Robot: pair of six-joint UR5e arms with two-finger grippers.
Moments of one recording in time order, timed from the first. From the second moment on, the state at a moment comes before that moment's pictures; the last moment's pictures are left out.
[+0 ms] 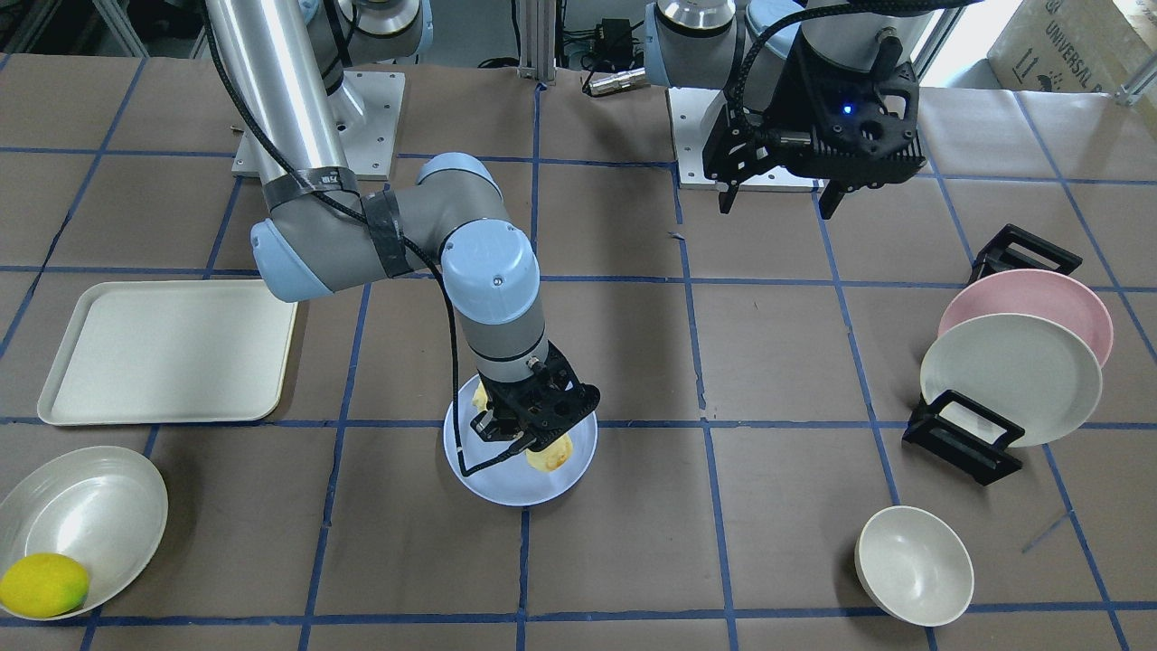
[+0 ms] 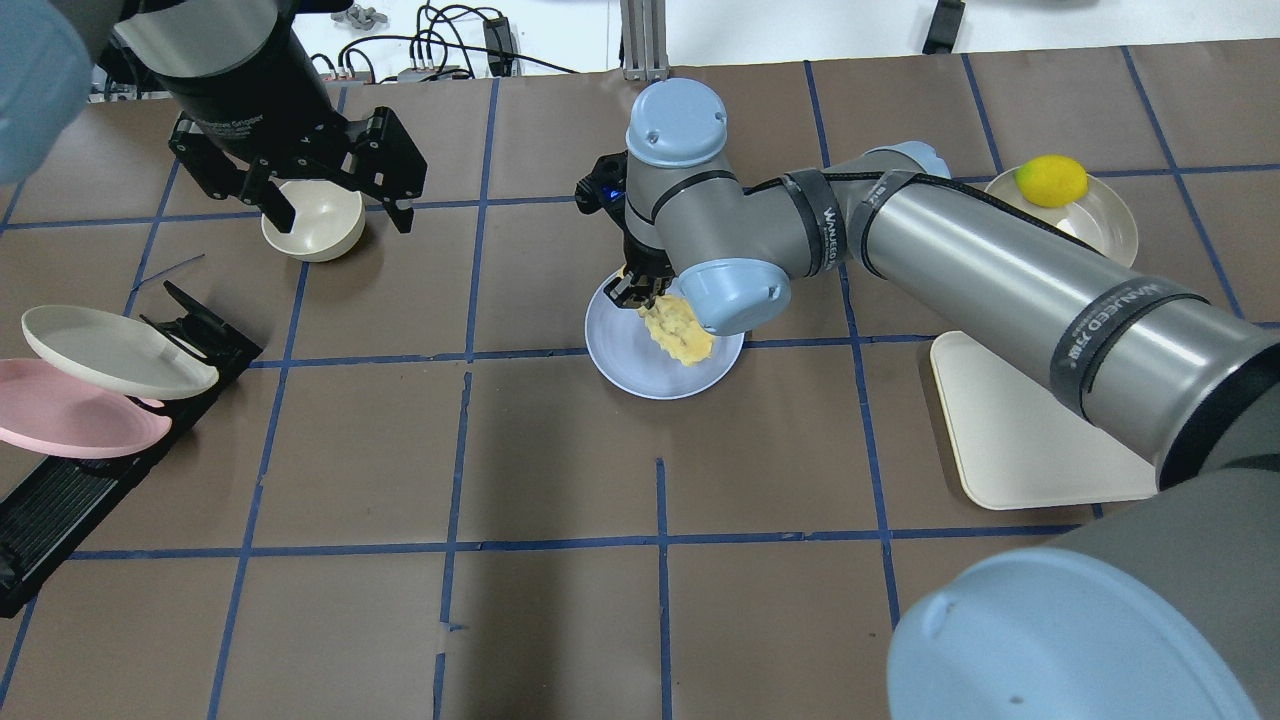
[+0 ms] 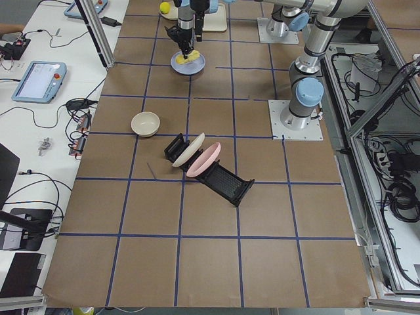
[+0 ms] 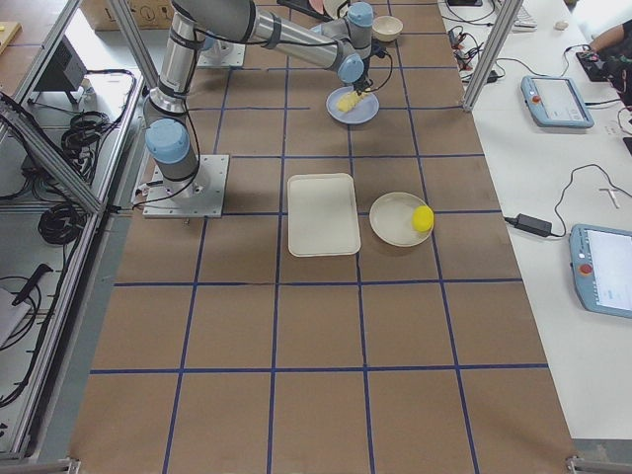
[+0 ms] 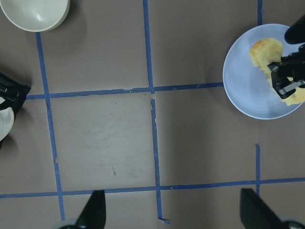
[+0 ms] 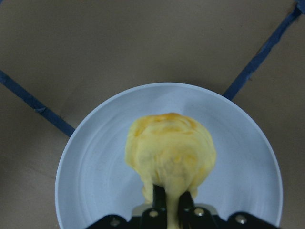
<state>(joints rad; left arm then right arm) -1.62 -1.59 -1.45 -1.67 1.58 0.00 1.92 -1.03 1.59 -2.25 -1.51 -0.33</state>
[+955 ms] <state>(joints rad) -1.59 -1.59 -1.45 -1.67 1.58 0.01 1.89 -1.10 1.55 -2.15 -1.55 -0.37</state>
